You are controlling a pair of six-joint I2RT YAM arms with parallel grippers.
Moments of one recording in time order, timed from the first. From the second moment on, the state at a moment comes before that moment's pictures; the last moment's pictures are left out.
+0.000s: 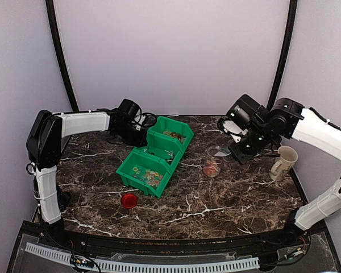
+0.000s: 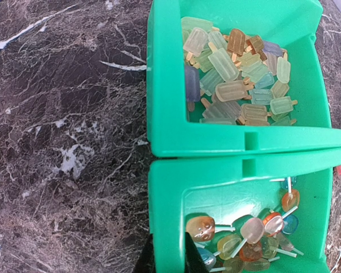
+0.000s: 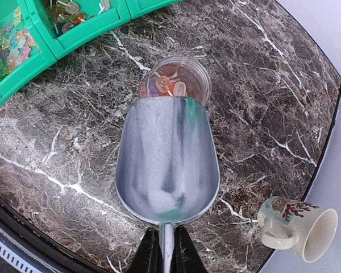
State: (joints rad) left arm -0.51 2.01 1.55 -0.52 0.14 -0.19; right arm 0.89 1.35 1.38 -1.19 0.29 0.17
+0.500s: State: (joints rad) left arm -0.51 2.01 1.55 -0.52 0.18 -0.18; right arm 0.89 1.36 1.46 -1.10 0.37 0.06
